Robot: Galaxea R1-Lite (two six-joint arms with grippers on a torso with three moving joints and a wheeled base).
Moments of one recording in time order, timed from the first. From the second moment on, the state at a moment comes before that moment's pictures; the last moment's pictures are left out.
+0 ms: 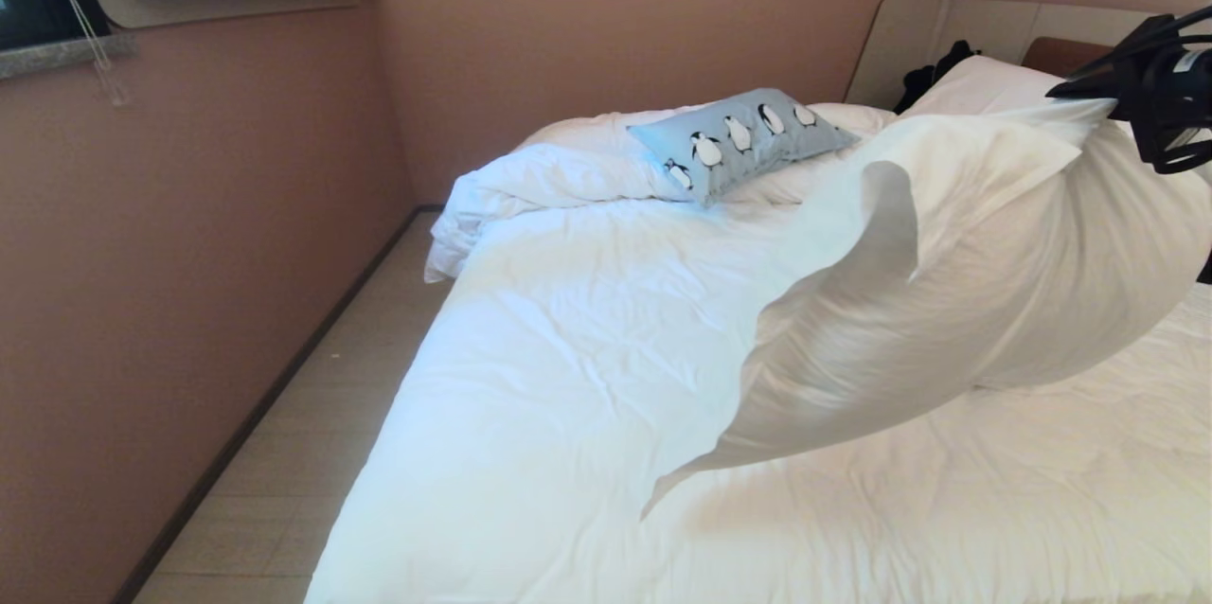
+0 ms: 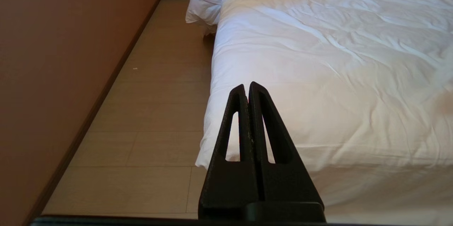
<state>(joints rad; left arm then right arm) 0.00 0.00 0.00 0.00 0.01 0.00 -0.25 1.82 -1.92 0.26 0.43 0.84</state>
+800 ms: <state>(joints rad) 0.00 0.00 0.00 0.00 0.01 0.00 -0.27 1.75 -1.91 0.26 0.42 0.84</state>
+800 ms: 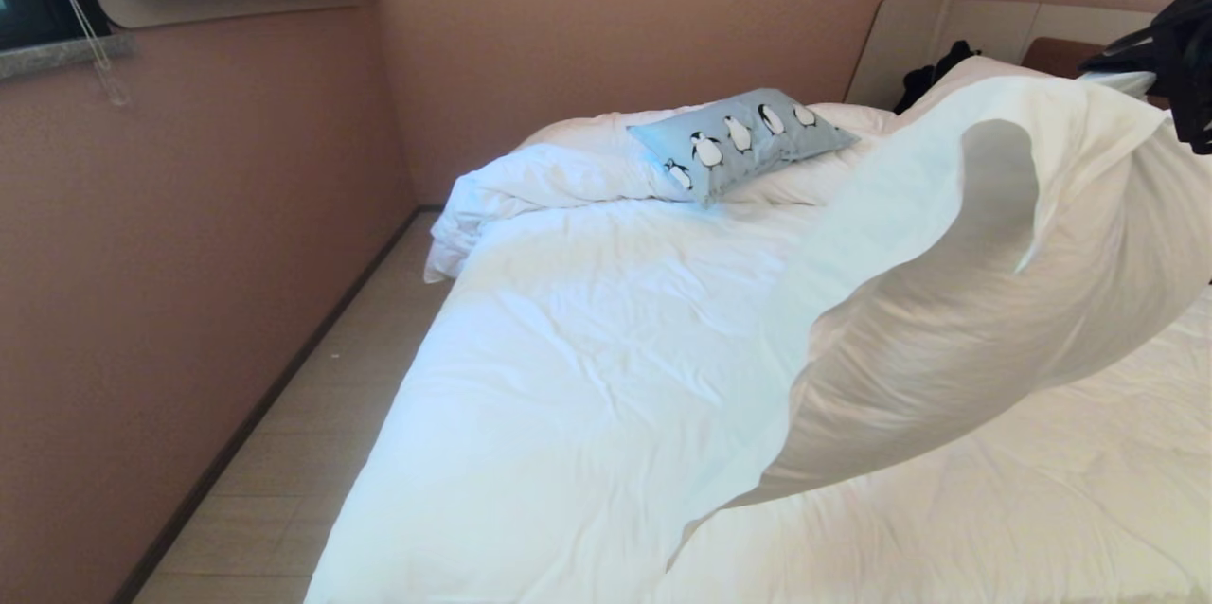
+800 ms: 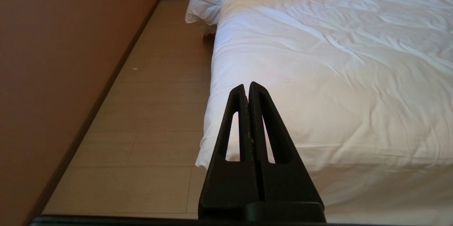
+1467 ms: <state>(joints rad) 0.00 0.00 0.00 0.00 0.01 0.00 -0.28 1.73 -1.91 0.27 0.42 0.84</state>
